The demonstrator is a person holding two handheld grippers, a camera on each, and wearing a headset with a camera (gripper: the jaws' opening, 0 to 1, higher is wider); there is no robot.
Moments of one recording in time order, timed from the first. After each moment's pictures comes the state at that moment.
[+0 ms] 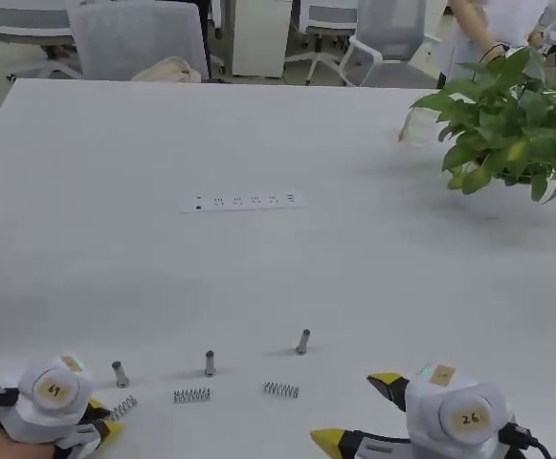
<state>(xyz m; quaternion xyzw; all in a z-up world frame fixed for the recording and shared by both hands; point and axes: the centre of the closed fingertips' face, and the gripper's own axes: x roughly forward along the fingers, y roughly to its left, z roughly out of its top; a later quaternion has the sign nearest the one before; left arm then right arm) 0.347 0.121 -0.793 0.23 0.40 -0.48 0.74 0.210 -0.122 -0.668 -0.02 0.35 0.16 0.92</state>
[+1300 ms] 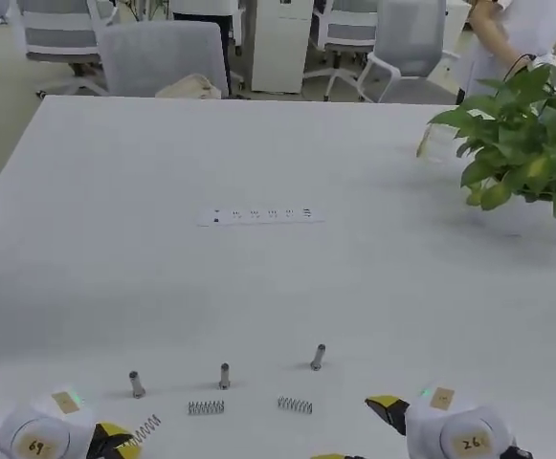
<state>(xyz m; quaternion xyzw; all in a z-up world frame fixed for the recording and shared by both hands) 0.299 0.110 -0.722 0.20 0.34 -0.50 0.77 0.211 -0.103 -0.673 -0.02 0.35 0.19 0.92</state>
